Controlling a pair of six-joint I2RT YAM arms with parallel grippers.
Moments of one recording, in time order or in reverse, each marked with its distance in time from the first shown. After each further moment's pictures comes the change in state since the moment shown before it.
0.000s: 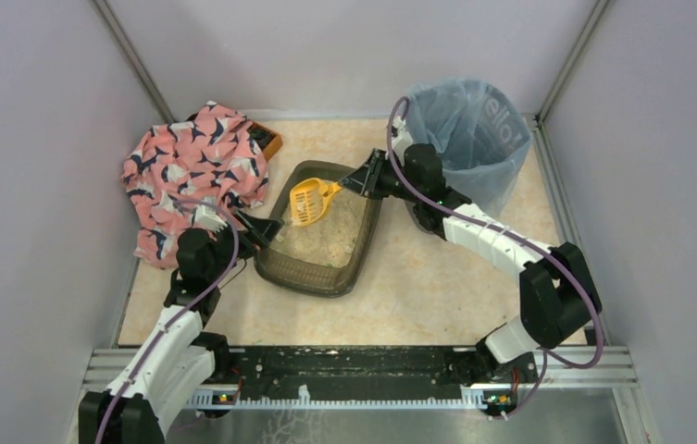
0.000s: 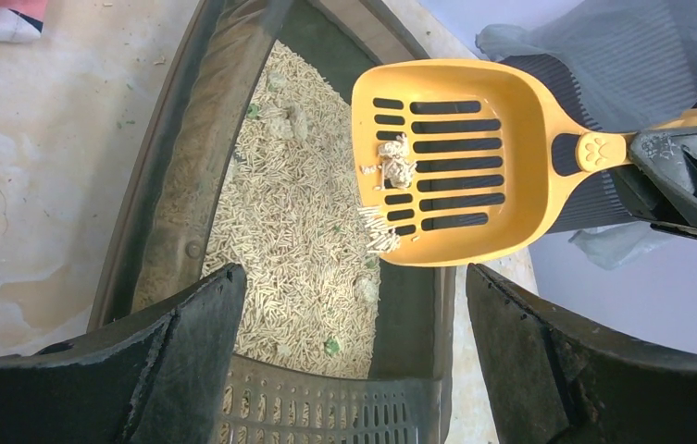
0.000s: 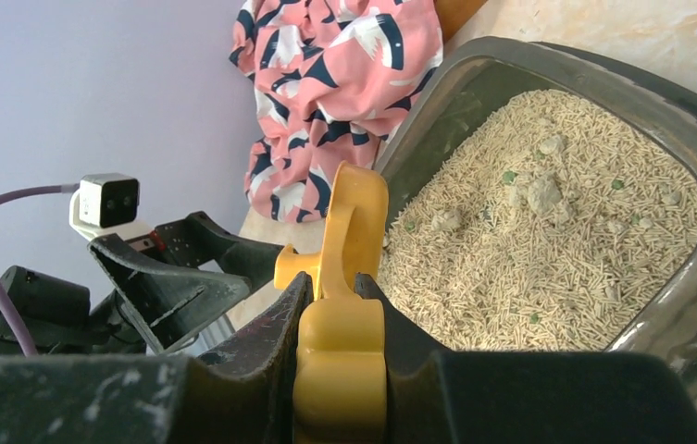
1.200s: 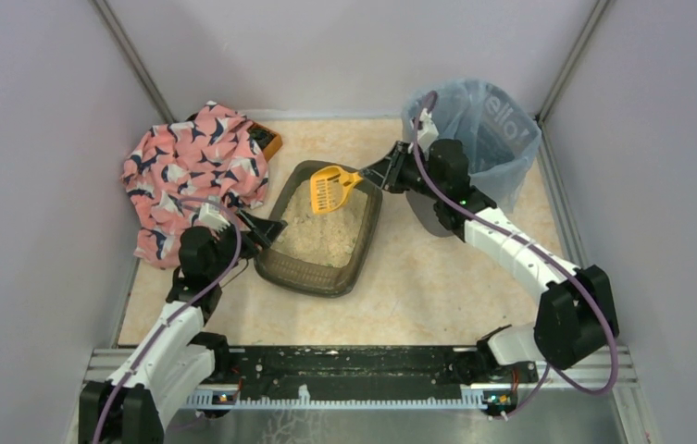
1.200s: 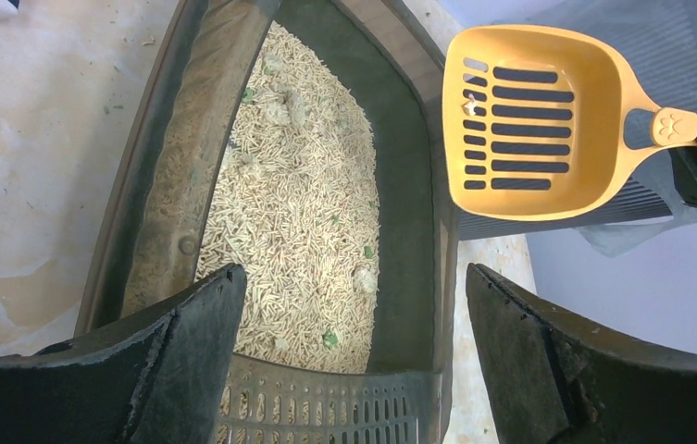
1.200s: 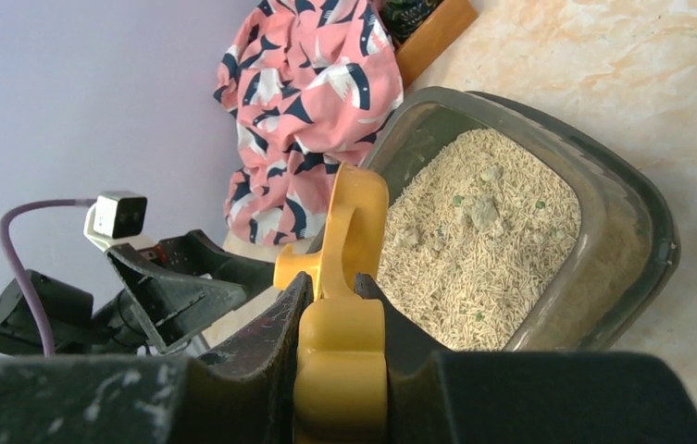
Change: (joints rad) left arm 0.000 0.048 0.000 0.026 0.033 -0.006; right arm -0.101 -0.135 -0.035 -0.068 -0.014 -0.053
